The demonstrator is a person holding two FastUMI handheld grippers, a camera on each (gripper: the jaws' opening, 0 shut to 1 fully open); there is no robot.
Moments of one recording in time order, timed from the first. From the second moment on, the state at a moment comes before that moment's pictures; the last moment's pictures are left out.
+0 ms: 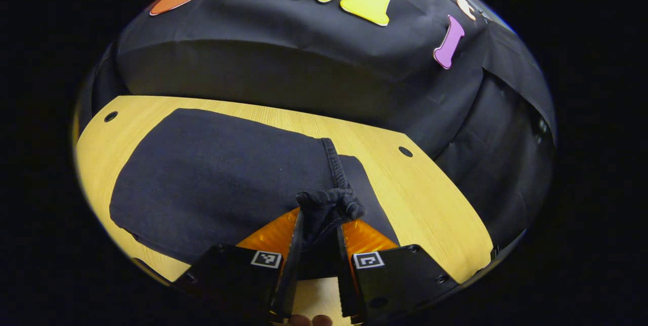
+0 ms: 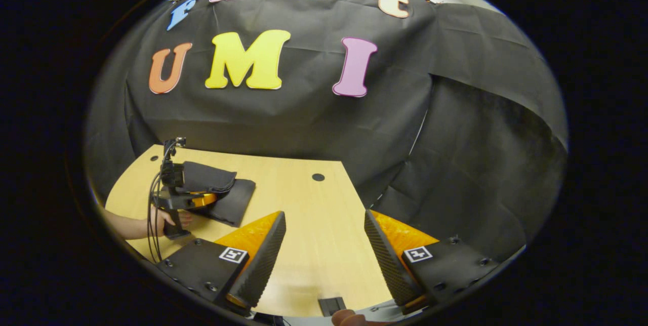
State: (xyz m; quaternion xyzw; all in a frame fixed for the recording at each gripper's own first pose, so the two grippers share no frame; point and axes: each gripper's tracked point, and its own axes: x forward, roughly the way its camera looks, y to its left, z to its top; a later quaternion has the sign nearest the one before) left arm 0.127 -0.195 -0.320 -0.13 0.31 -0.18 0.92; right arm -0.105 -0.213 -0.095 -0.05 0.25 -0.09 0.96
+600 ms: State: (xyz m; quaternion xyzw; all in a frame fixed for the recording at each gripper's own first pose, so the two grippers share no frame) left arm 0.091 -0.181 -0.246 -0.15 0.29 -0.18 0.93; right arm -0.083 -0.148 -0.080 -0.04 0.21 -0.02 0.98
